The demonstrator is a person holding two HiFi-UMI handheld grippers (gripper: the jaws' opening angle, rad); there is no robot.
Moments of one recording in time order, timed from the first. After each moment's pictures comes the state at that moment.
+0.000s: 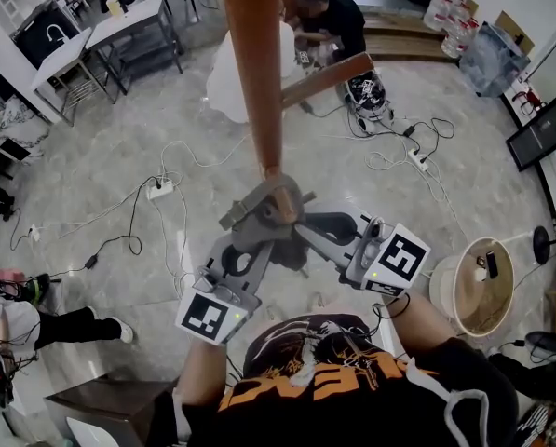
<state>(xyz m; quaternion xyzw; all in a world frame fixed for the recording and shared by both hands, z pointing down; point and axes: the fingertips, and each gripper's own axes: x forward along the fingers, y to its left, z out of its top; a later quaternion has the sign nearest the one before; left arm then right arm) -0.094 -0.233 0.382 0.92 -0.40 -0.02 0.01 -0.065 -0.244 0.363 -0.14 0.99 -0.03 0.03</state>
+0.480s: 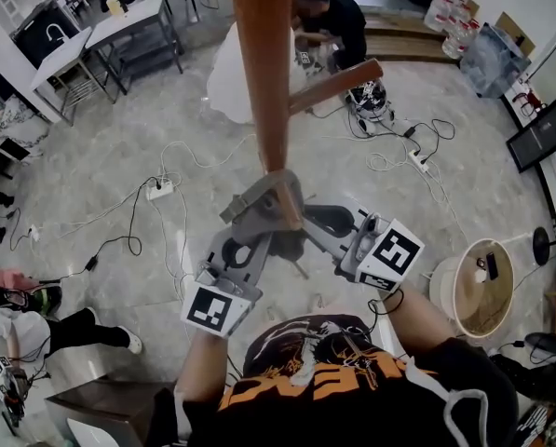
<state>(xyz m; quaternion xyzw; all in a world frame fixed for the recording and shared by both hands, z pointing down) -0.106 -0.257 0.393 0.91 -0.42 -0.01 -0.01 -0.074 -0.271 0.377 -0.16 0.99 -0.02 0.03</state>
